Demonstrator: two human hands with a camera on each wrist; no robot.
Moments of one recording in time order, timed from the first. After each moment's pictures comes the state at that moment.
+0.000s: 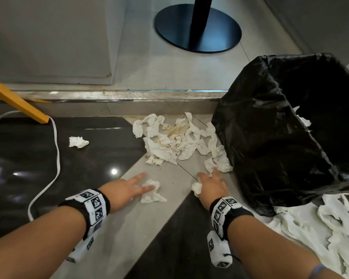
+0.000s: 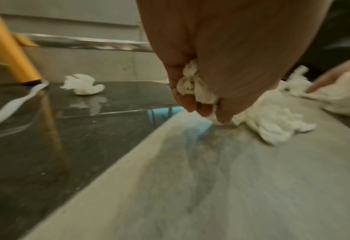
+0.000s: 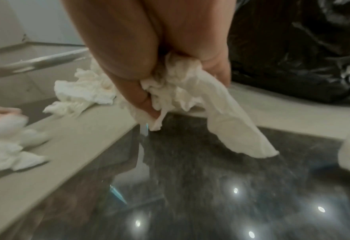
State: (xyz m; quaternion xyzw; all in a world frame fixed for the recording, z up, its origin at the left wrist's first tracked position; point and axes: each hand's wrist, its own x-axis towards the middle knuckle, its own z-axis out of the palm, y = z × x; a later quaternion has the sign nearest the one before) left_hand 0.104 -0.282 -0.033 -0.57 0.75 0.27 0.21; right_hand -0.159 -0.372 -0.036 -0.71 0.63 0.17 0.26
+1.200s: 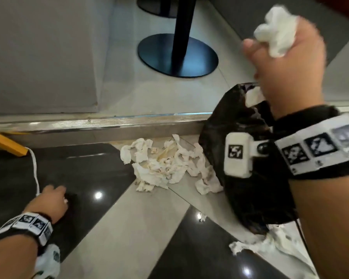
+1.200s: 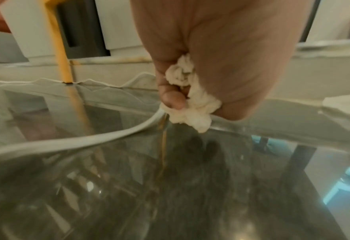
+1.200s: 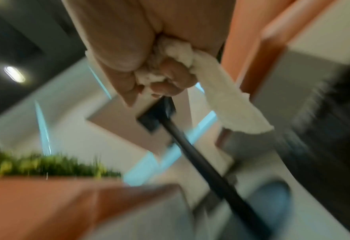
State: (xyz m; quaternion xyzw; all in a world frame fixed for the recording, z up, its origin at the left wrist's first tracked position) left_hand 0.246 -0.296 -0.052 -0.86 0.43 0.22 0.13; right_hand -0.131 -0.486 0.256 -0.70 0.50 -0.50 0.12
